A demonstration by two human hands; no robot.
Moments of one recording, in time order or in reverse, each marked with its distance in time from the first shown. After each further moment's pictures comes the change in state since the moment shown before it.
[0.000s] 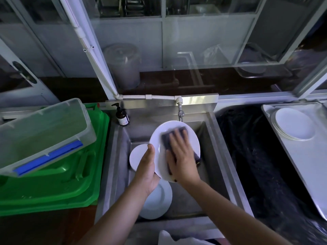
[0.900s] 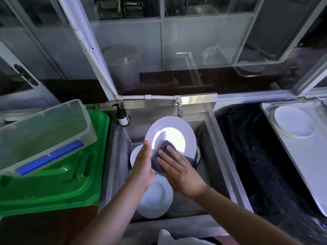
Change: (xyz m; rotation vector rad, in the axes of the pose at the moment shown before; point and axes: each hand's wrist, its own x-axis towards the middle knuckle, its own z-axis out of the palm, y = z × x) left_hand -0.007 0.013 0.002 -0.013 0.069 0.019; right_hand -0.040 0.019 -0.011 -0.130 -0.199 -0.464
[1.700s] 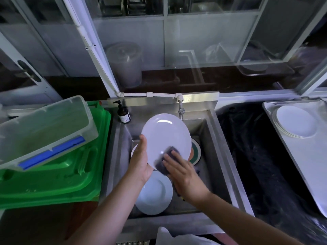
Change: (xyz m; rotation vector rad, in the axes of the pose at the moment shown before) left_hand -0.001 0.010 0.005 -0.017 0.162 -0.043; right_hand -0.023 -0.013 -0.004 0.060 0.005 0.126
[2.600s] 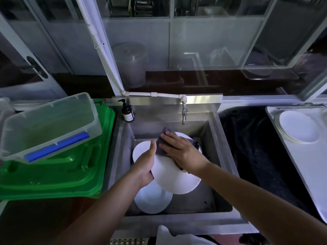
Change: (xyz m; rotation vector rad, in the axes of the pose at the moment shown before) left_hand 0.007 -0.015 -0.021 0.249 -0.080 -0.198; right_hand 0.074 0.034 -0.018 0.000 -0.042 -0.248
